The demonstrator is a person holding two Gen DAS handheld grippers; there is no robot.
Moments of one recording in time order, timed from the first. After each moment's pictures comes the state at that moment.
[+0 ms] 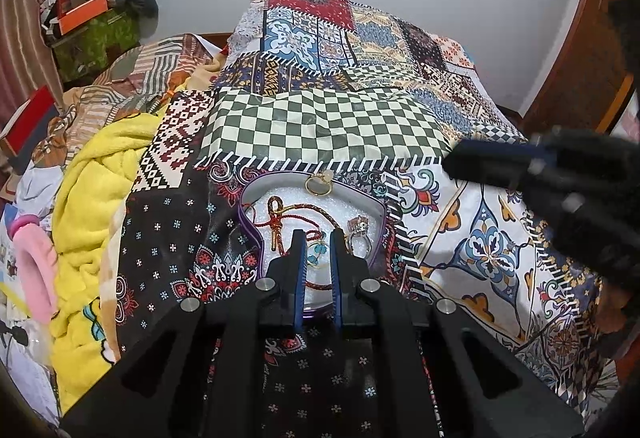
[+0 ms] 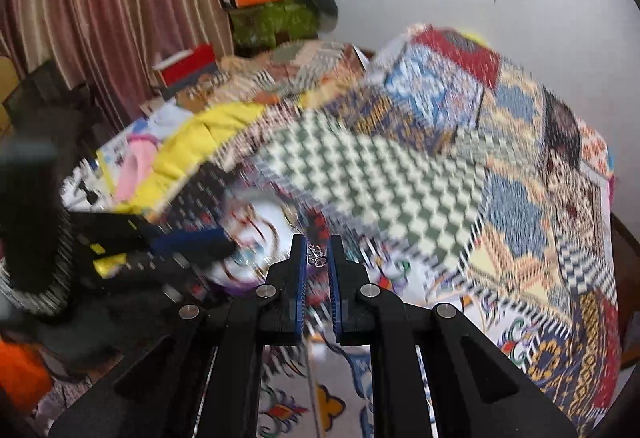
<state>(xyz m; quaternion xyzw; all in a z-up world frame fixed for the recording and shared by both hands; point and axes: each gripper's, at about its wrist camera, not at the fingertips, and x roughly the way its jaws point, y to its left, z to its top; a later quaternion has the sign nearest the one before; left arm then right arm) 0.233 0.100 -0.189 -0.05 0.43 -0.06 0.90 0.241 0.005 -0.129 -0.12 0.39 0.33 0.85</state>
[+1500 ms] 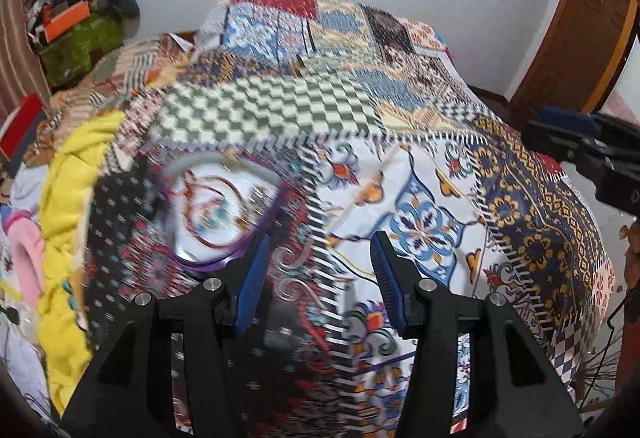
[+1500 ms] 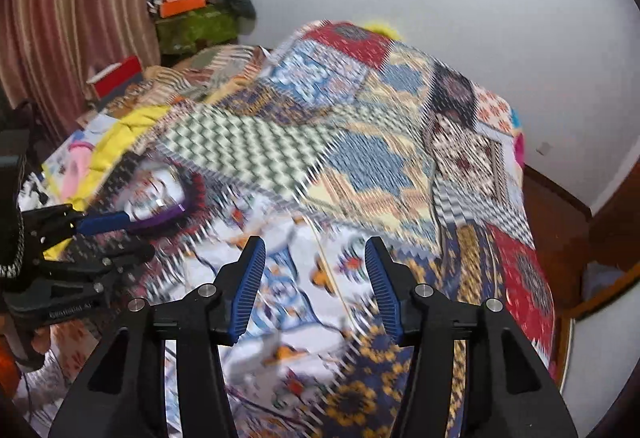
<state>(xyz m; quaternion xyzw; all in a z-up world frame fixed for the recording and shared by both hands) 0.207 0.029 -0.180 -0.04 0.45 -0.08 0.89 0.215 -0.126 -0.110 -0.13 0.40 0.19 0.89</state>
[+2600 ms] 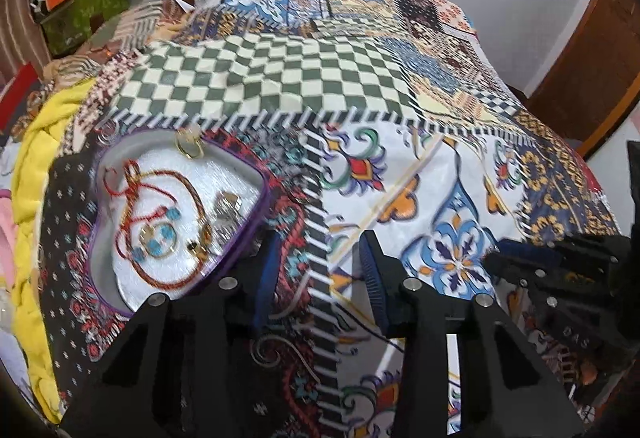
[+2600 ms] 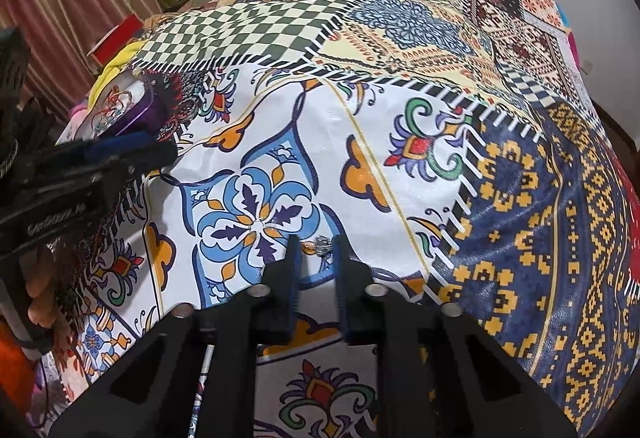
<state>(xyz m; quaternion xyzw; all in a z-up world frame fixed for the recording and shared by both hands) 0.263 0.020 -0.228 -0.06 0.48 -0.05 0.87 0.244 -0.121 -0.219 -0.07 0.52 0.23 0.82</state>
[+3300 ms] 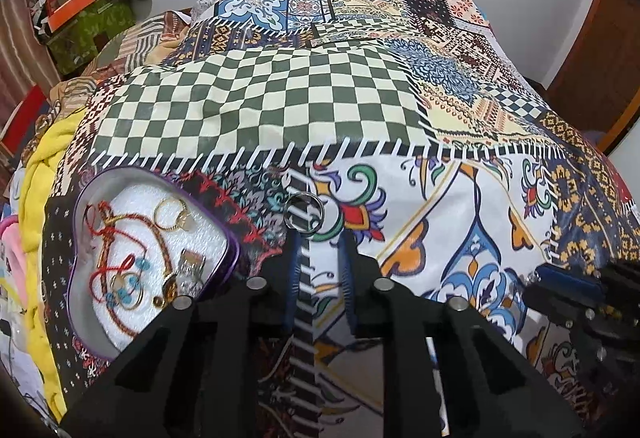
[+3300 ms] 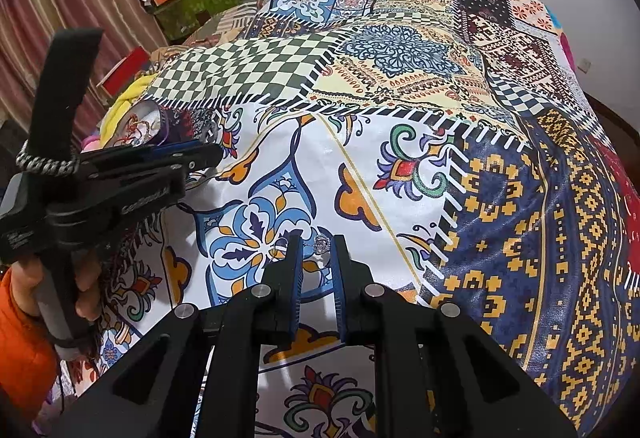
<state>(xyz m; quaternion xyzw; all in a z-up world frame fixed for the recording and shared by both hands) 0.303 -0.004 -0.238 -0.02 0.48 -0.02 0.88 0.244 -0.136 -0.206 -0.02 0.49 0.24 0.84</state>
